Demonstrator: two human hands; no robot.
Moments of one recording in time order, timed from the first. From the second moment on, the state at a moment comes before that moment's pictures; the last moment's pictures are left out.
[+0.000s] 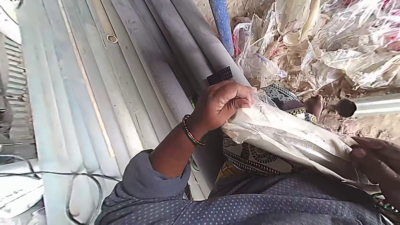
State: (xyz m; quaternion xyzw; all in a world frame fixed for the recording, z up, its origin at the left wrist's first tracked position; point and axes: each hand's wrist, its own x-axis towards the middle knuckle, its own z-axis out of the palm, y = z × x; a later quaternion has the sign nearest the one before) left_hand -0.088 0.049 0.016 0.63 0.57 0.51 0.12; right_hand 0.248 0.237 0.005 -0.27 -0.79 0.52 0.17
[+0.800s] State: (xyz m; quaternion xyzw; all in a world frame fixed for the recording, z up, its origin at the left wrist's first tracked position) left_hand -0.102 0.130 0.039 0.33 0.71 0.38 0.49; right_hand 0.235 0.248 0.008 -0.31 -0.76 0.55 0.17
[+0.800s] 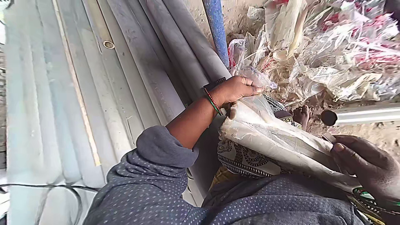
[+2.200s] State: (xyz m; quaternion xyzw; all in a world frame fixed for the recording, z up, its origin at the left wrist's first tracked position) left_hand -0.003 0.007 0.012 0.25 0.64 0.70 0.20; right_hand 0.105 0.188 0.083 -0.03 -0.97 0.16 0.16
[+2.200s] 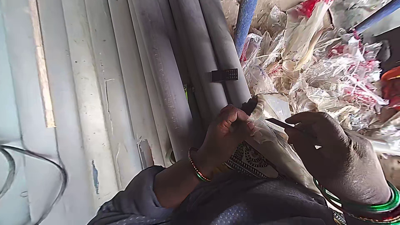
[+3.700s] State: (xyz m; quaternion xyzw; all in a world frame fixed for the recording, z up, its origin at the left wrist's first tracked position) left_hand 0.001 0.013 0.002 0.27 0.69 0.66 0.11; right_hand 0.096 0.165 0.087 0.00 -0.99 0.00 0.16
